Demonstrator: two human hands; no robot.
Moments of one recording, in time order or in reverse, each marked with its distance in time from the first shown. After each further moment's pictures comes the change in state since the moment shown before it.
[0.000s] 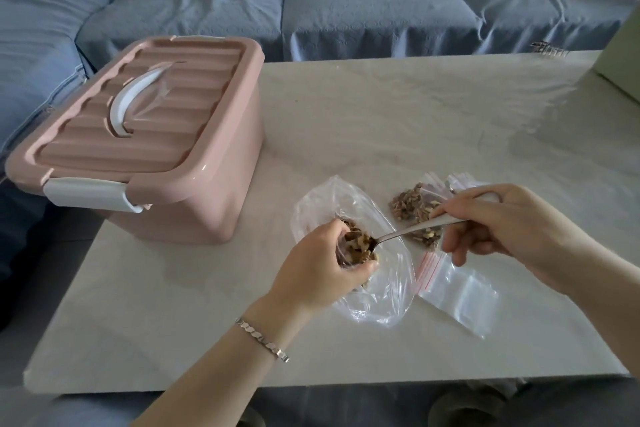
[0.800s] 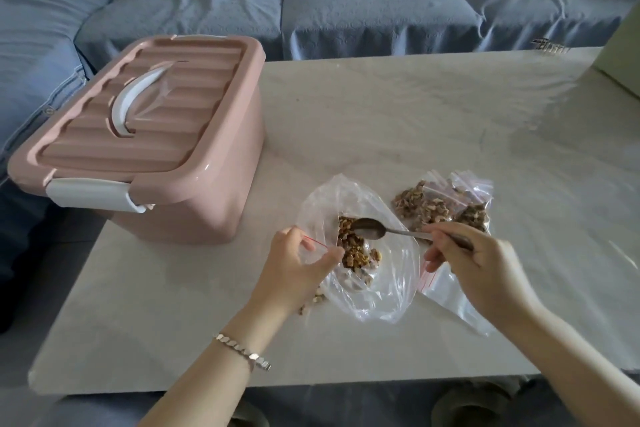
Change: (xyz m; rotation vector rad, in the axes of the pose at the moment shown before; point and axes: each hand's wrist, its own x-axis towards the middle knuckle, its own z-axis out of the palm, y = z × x) left_hand -0.006 -0.036 -0.004 -0.217 0.046 -0.337; right_hand 0.013 0.086 0.031 -0.261 0.305 -0.393
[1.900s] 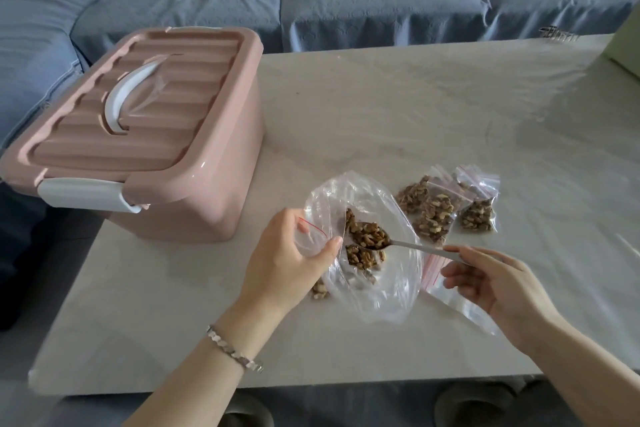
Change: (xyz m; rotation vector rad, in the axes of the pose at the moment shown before) left_hand -0.003 0.012 -0.011 0.149 0.218 0.173; right_hand -0.004 0.014 -0.006 0.749 -0.002 0.705
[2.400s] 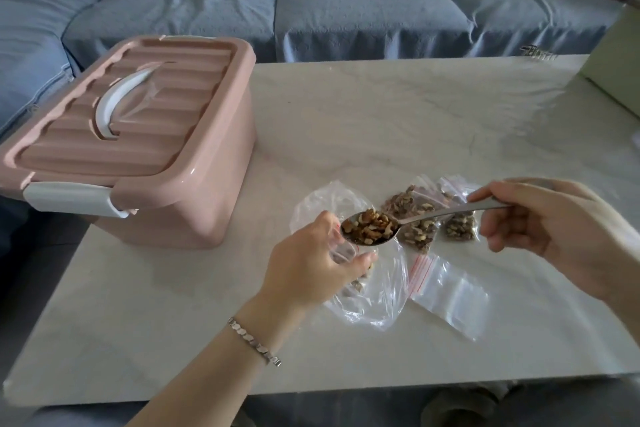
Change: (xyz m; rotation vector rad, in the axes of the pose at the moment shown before) left_hand -0.001 0.038 0.012 0.140 -0.170 0.203; right_hand -0.031 -0.099 -0.002 -0.323 -0.140 -0.264
